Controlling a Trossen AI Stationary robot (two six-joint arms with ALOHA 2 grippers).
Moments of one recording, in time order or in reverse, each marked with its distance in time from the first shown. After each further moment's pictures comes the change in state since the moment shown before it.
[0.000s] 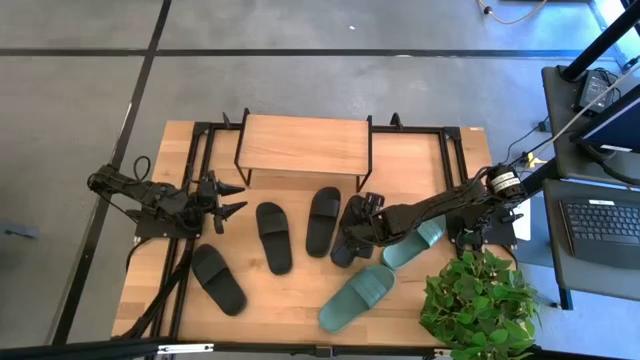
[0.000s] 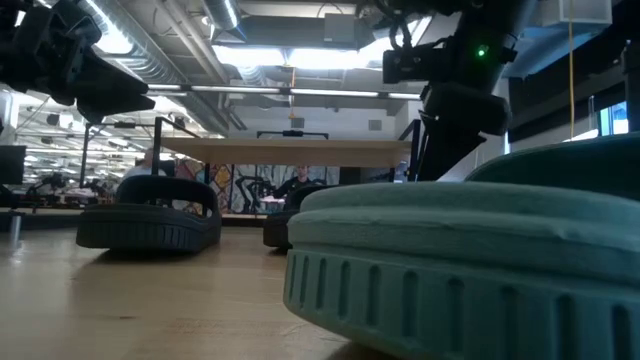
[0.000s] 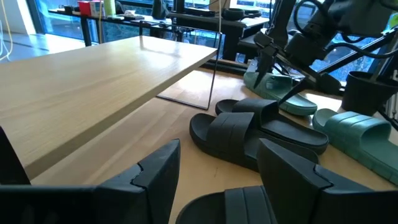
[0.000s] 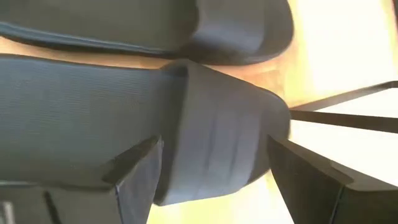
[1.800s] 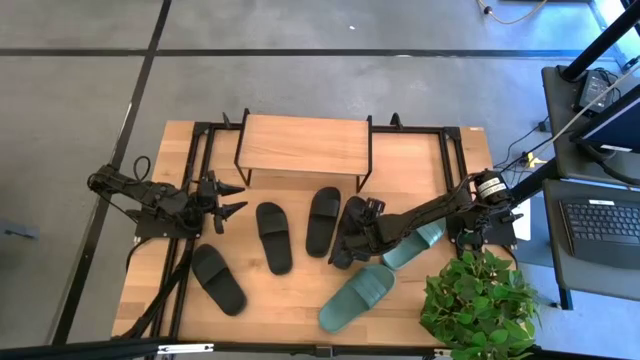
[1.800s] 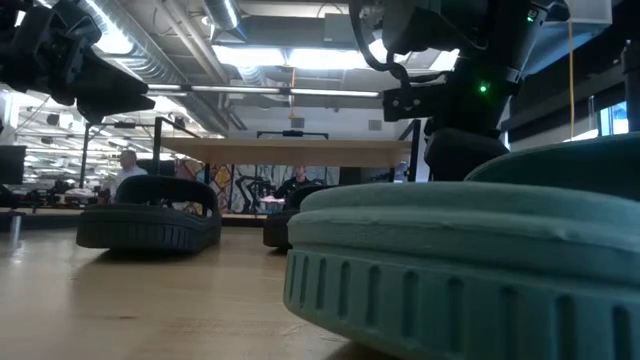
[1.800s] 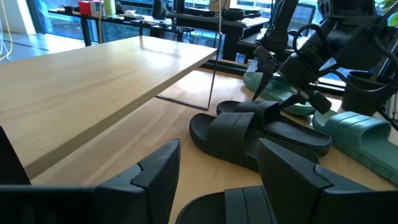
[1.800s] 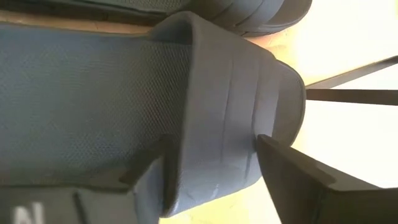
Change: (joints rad) left arm 0.000 0.000 0.000 0.000 0.000 0.000; right arm 0.021 0.111 0.001 -0.029 0.045 0.099
